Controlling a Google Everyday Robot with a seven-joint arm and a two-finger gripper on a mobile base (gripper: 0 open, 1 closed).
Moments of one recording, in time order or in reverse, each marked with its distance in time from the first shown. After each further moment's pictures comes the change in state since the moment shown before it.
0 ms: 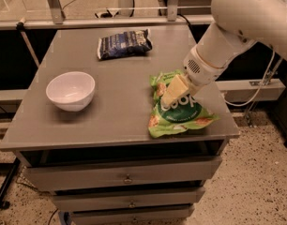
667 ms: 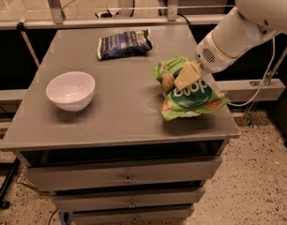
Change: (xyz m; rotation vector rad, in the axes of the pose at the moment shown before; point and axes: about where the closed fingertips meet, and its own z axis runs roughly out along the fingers) arm -0.020 -0.025 -0.038 0.060 -0.164 -0.114
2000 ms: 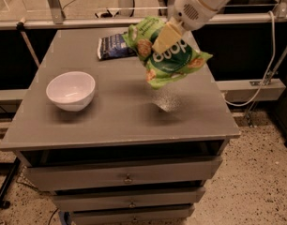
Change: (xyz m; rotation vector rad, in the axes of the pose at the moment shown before) arm -0.106 0.024 -0.038 -0.042 -0.108 -0.350
